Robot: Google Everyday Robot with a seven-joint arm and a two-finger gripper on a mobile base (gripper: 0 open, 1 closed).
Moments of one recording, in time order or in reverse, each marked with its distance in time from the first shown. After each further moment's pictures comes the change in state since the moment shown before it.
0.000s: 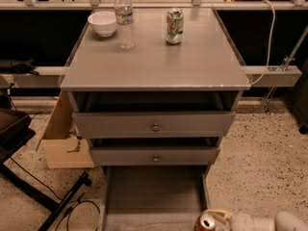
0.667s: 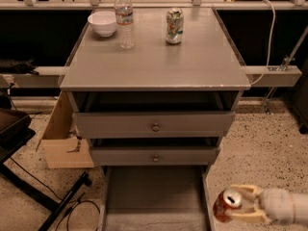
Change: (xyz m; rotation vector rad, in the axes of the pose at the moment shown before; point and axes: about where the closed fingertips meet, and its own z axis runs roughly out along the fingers) arm -0.179 0.006 -0.086 0.031 -0.002 -0.004
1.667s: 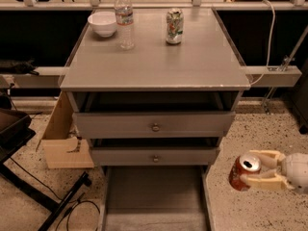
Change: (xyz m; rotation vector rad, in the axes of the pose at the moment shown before) arm -0.127 -0.039 -0.048 0.148 0.077 -0.054
